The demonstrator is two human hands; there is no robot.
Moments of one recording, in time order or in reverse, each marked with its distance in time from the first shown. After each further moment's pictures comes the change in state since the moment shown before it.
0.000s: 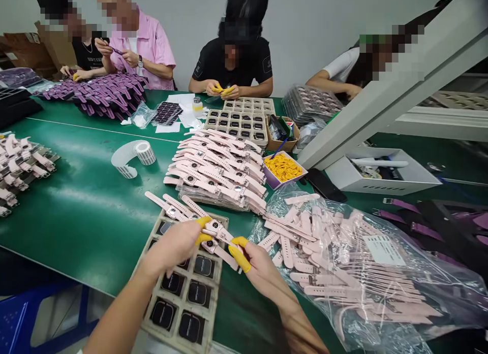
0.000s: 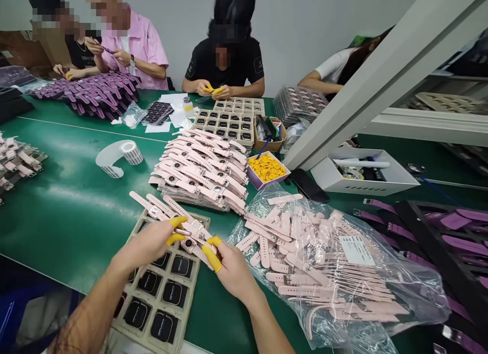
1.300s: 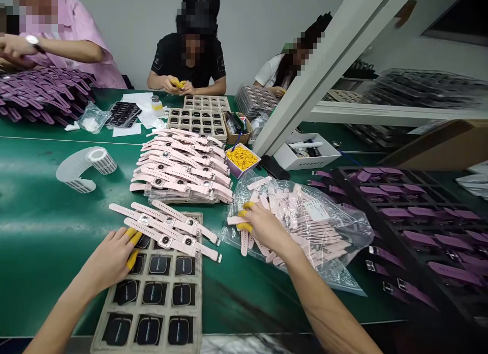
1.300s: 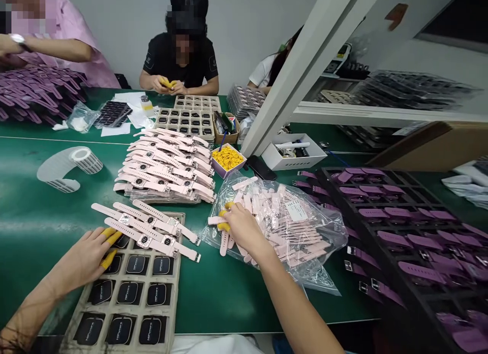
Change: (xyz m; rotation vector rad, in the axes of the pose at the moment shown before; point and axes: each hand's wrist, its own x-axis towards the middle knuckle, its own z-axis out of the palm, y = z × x) left_hand -0.058 -0.117 0.001 0.582 0.084 0.153; right_hand 0.013 0.007 -0.092 -0.986 0.036 0.027
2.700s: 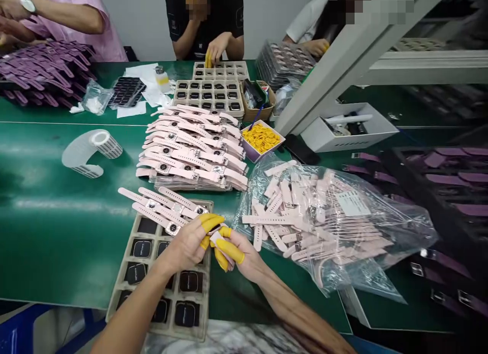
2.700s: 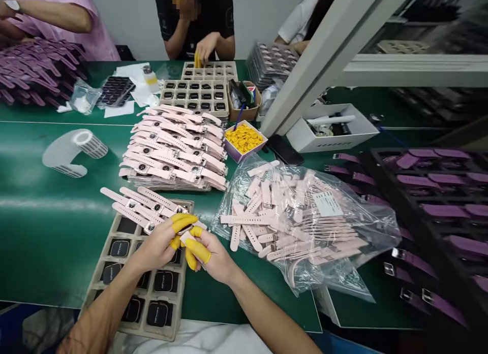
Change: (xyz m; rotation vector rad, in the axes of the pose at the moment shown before) left_hand 0.104 0.123 -0.010 -0.954 0.328 0.241; right_hand -0.026 -0.102 0.063 1.842 -0.314 -0.021
